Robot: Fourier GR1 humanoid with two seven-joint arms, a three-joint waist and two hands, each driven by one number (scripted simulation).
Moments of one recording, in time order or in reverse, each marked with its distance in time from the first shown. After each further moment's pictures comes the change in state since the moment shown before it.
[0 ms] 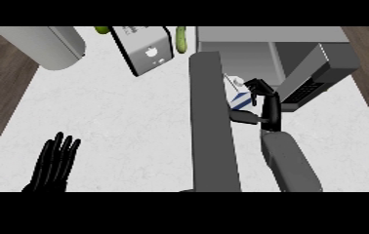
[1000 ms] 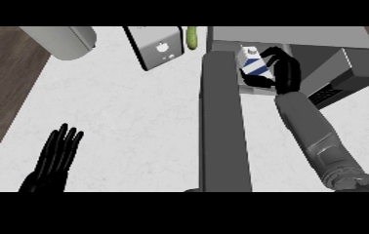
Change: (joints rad) left arm -0.068 0.017 0.023 0.031 -0.024 -0.030 0.035; right arm -0.429 -0.177 -0.062 0.557 0.169 -0.280 0.110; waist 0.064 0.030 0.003
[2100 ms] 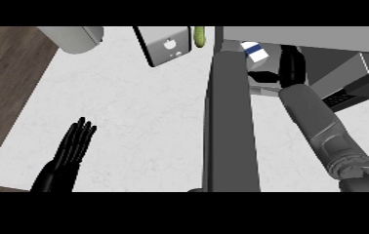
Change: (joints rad) left arm -0.069 -0.001 -0.037 0.054 -0.096 0.016 0.008; right arm -0.090 -0.038 0.016 0.118 0.065 -0.021 0.033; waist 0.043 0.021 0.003
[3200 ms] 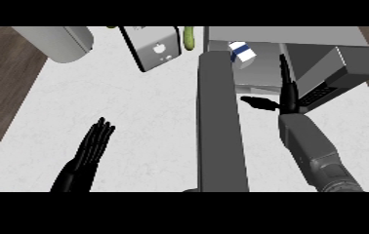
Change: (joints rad) left arm -0.010 -0.061 -0.085 -0.024 -0.068 0.022 0.006; right arm 0.203 0.059 -0.194 -0.062 -0.192 0.291 -0.324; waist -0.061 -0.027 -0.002
